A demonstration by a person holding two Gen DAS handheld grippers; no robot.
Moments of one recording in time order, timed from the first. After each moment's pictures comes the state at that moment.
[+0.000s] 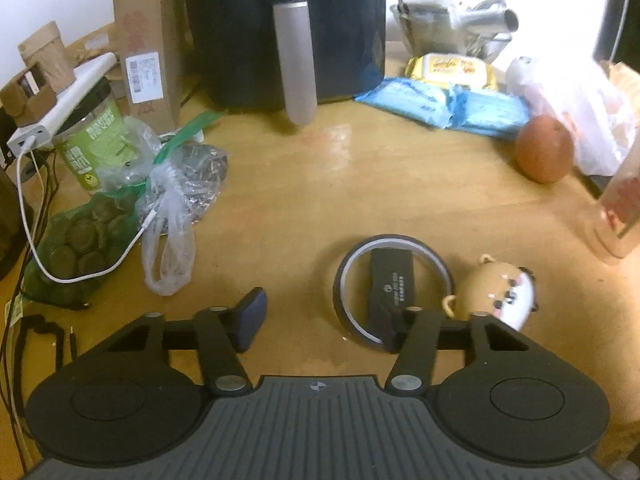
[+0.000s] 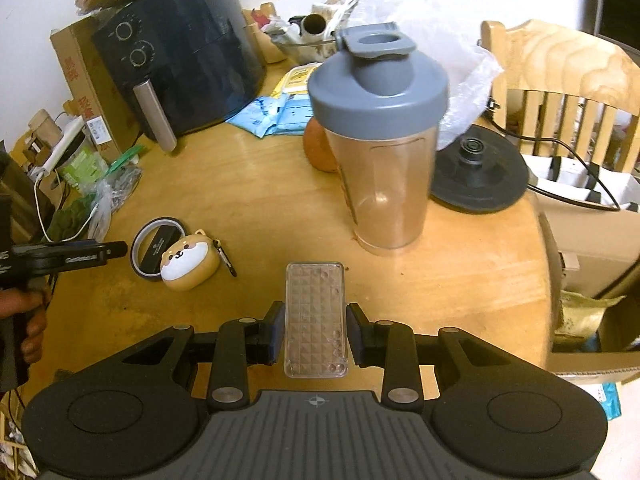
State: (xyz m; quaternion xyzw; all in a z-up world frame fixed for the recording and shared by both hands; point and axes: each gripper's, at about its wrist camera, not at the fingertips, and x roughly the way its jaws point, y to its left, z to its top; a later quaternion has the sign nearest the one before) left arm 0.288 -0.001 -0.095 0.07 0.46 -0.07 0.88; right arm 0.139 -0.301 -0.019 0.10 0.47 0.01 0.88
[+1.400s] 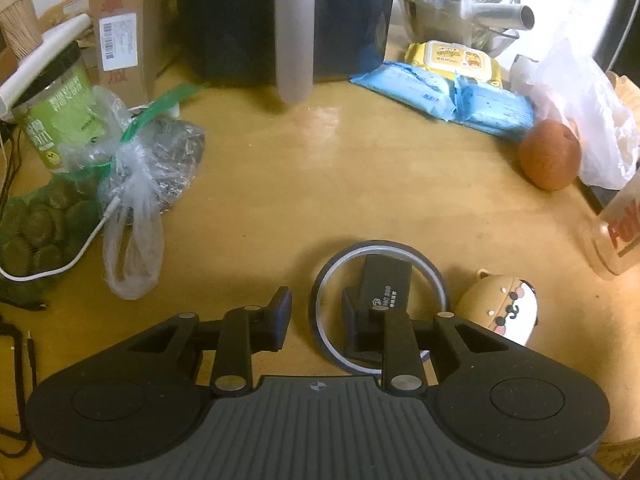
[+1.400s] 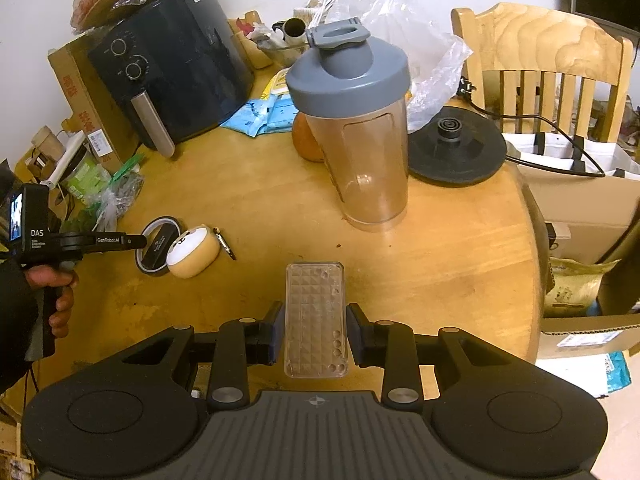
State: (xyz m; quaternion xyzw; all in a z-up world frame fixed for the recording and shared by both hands) left arm 0.318 0.008 -0.115 0.03 0.49 -0.10 0.87; right arm 0.106 -0.312 -0.015 0.14 0.47 0.00 0.87
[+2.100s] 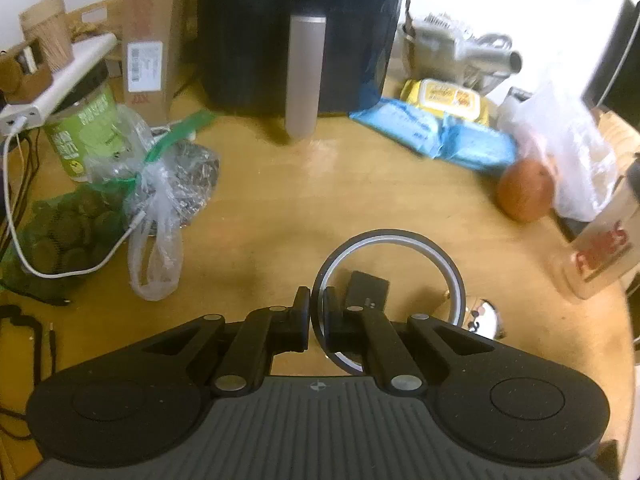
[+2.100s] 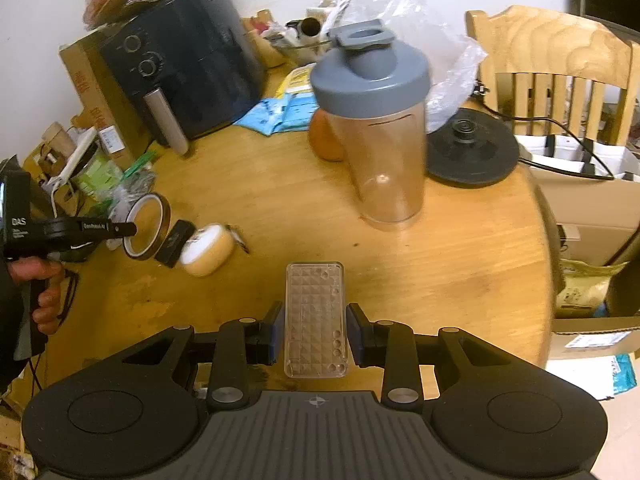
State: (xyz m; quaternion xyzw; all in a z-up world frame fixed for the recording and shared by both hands) left arm 0.295 0.020 -0.070 -0.01 0.46 -0.10 0.88; right arm 0.107 -0.298 -0.012 0.14 0.47 0.01 0.87
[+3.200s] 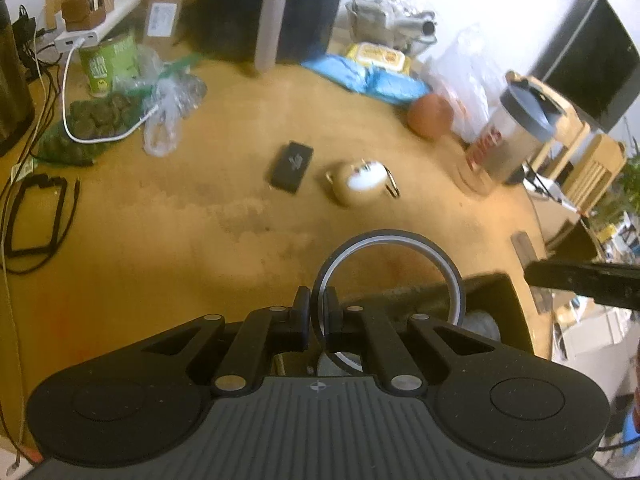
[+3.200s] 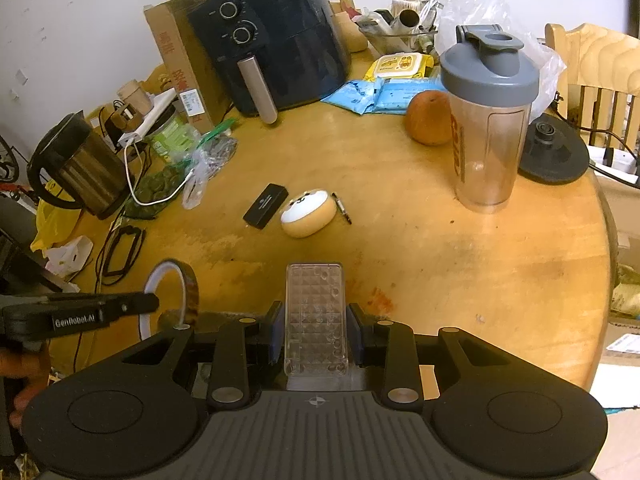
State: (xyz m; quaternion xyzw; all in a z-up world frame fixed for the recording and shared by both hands) left arm 0.139 0.033 -0.032 -0.04 0.50 -0.15 0.85; right arm 0.079 -0.231 0.008 0.12 0.47 0.10 0.87
